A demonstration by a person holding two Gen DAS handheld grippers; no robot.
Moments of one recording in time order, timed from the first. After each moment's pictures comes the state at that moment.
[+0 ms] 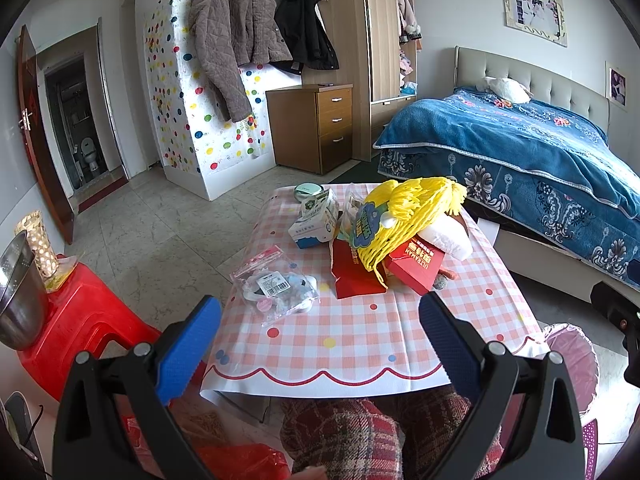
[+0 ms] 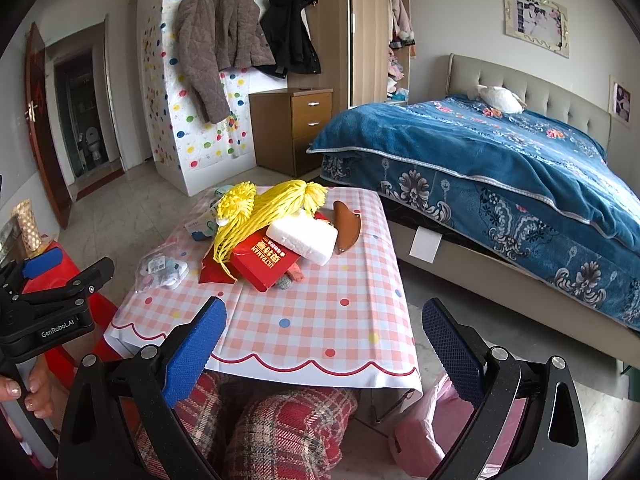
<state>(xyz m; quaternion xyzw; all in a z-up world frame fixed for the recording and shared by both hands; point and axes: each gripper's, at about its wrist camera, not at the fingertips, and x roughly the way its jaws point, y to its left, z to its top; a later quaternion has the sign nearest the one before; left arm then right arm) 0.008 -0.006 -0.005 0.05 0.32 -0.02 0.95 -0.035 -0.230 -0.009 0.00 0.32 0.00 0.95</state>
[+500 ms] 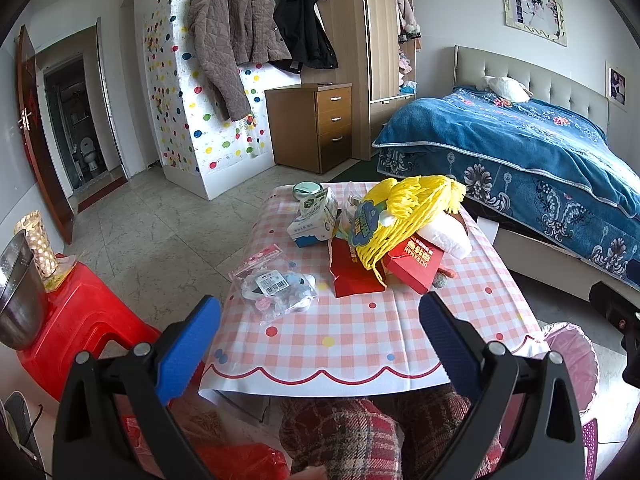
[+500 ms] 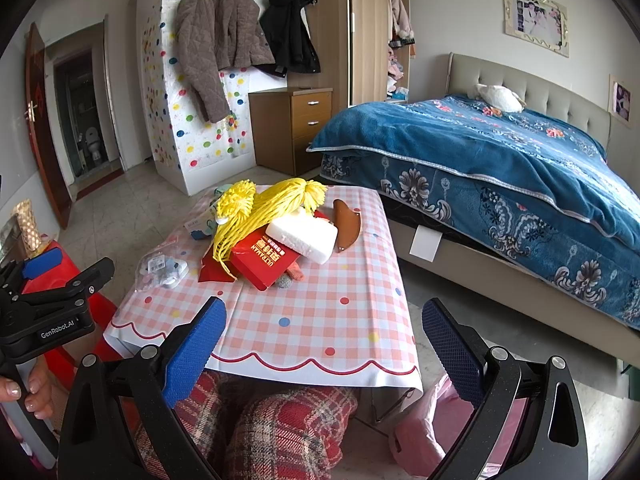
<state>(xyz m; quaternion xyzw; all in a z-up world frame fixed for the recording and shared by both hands) 0.008 -0.006 -0.006 0.05 0.32 -0.02 0.95 -0.035 -0.229 -0.009 0.00 0.32 0.00 0.95</state>
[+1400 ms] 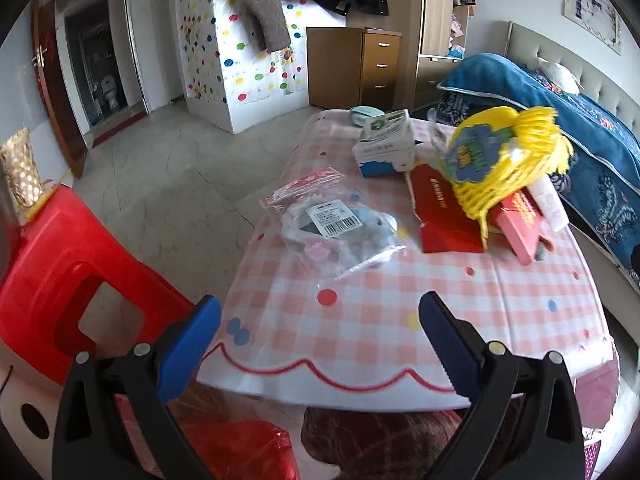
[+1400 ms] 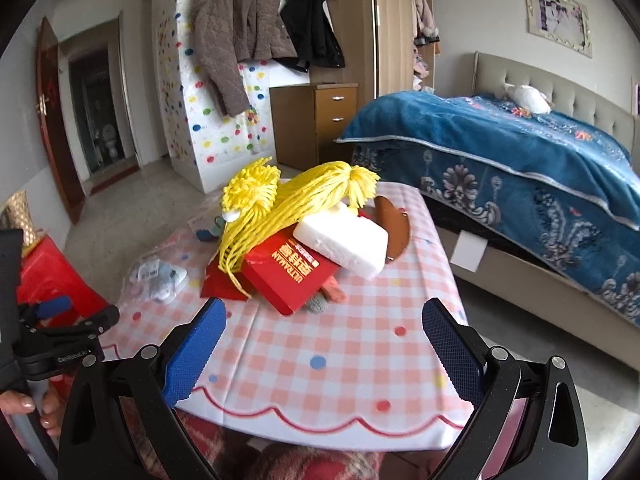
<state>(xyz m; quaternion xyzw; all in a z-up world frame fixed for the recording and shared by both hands) 0.080 0.060 -0.100 0.00 0.41 0.04 0.91 0.048 -0.197 -0.072 0.00 0.32 0.03 0.95</state>
